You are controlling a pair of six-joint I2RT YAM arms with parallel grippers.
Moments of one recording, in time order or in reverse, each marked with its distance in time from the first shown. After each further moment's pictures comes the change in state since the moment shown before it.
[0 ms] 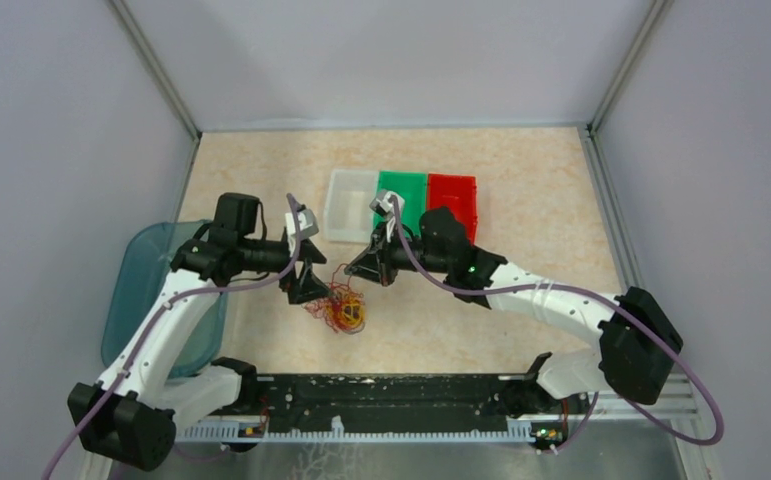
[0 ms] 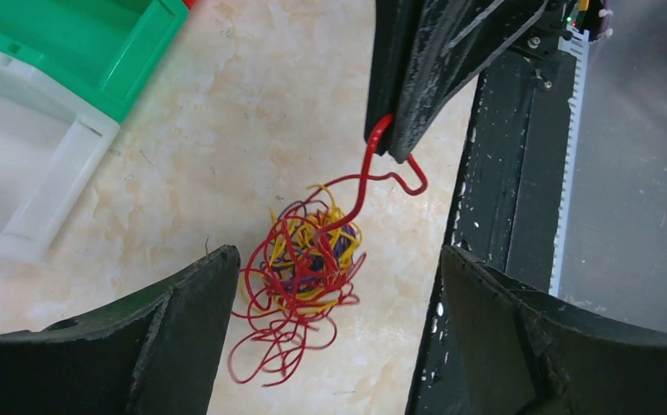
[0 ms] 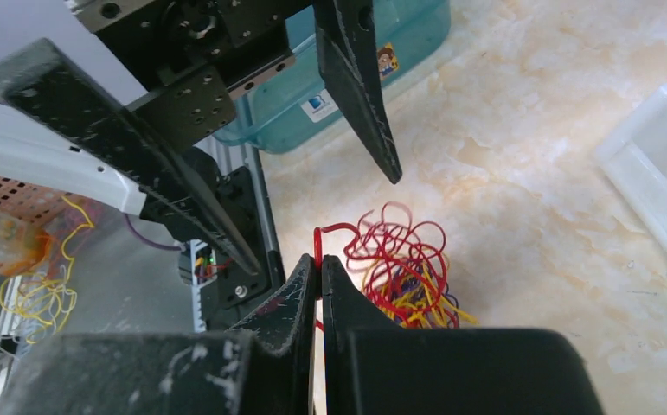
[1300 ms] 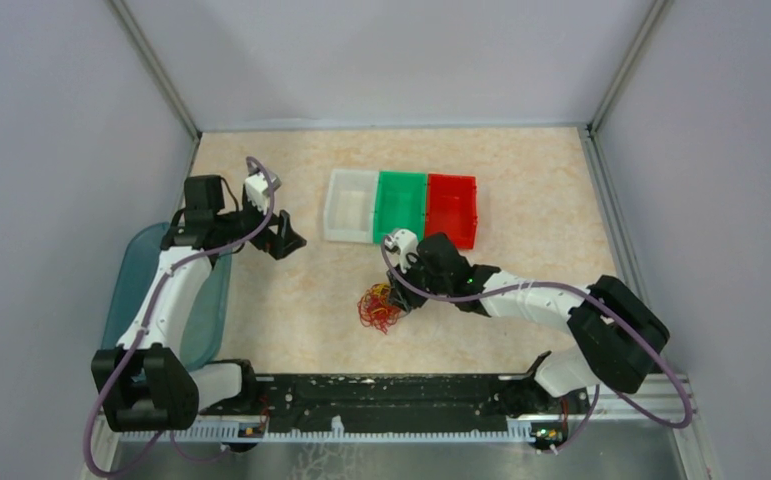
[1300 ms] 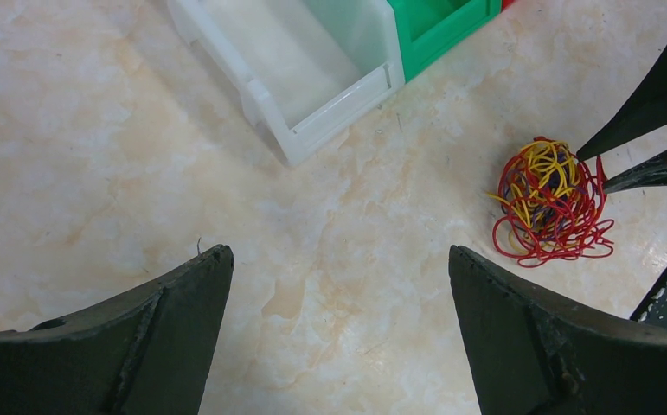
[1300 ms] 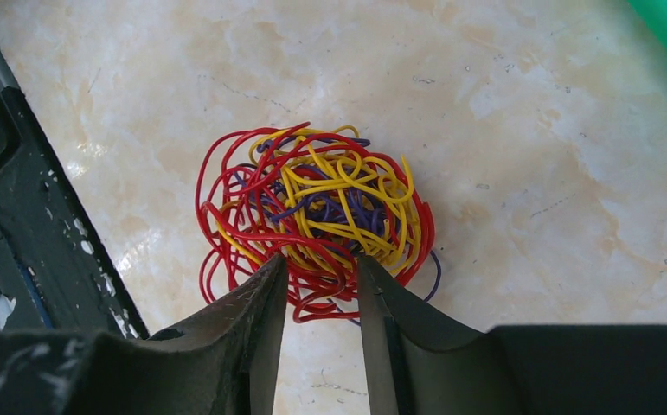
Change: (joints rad) left arm 0.296 0.169 -0.002 0.280 -0.200 -0.131; right arm -0.062 0.085 -0.195 -0.201 0.189 -0.231
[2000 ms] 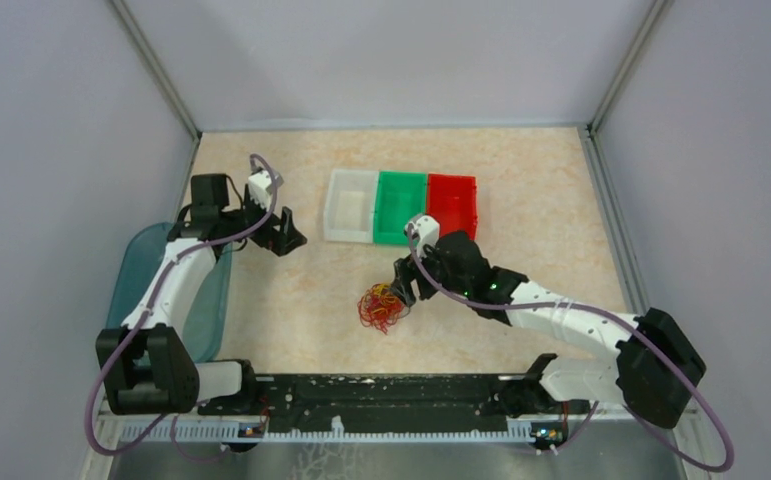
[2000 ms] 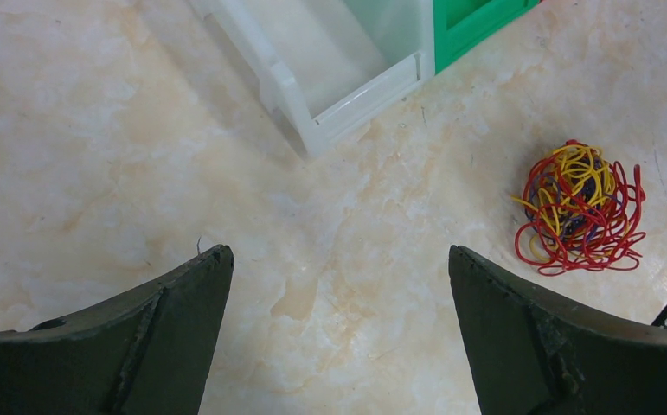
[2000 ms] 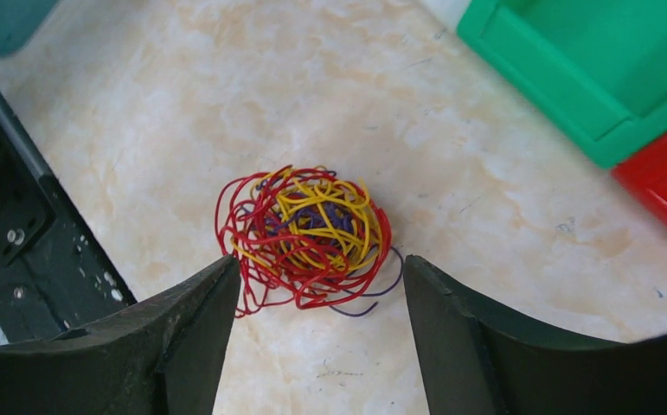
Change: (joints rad) left arm 0.000 0.077 0.000 0.048 -0.042 -0.026; right arm -0.006 -0.243 -0.013 -0.064 0.171 0.092
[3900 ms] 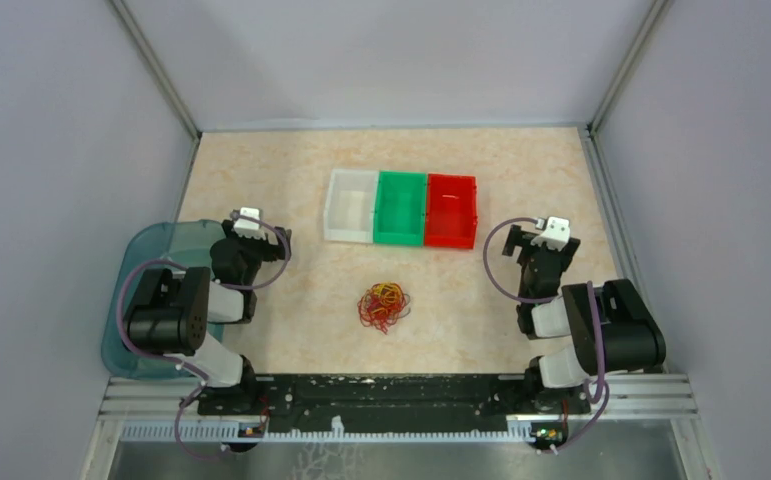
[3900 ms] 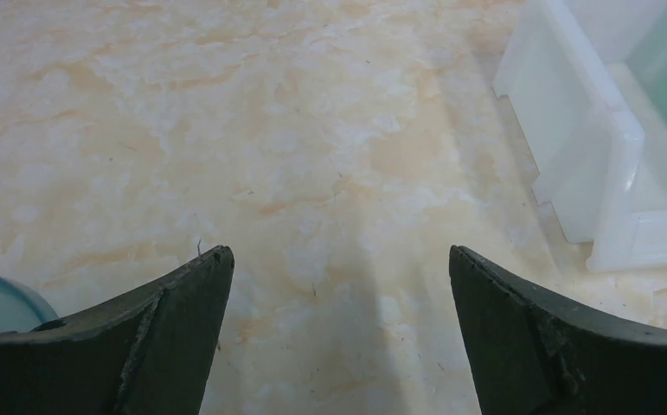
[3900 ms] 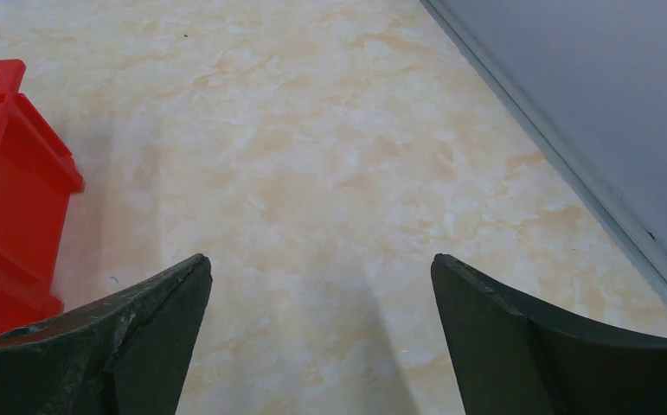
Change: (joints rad) left arm -0.002 0.307 -0.679 1.618 -0.517 -0.314; right arm -0.721 0.297 -0.518 1.227 0.512 -0.209
